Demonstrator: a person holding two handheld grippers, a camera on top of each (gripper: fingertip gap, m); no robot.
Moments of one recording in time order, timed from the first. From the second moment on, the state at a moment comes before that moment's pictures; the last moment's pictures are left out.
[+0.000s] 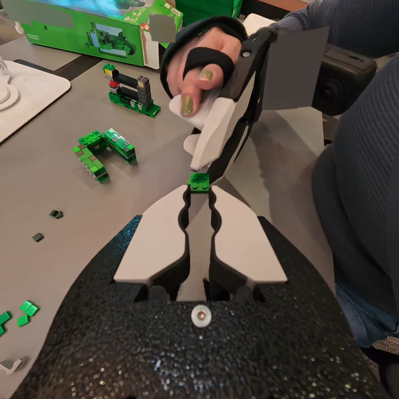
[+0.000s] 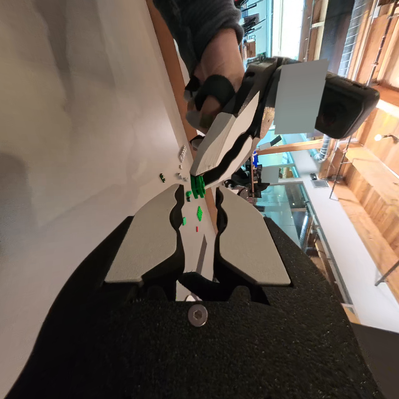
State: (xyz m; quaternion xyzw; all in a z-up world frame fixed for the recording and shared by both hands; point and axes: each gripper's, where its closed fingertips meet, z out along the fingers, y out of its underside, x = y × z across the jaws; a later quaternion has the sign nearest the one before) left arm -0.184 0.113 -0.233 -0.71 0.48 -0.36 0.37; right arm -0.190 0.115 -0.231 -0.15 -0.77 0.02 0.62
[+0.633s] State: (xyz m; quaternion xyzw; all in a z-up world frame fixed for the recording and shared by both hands) left arm -0.174 0.104 -0.194 -0.55 0.56 -0.15 0.60; right arm -0.181 0.103 -0.201 -0.28 -0.76 0.21 0.55
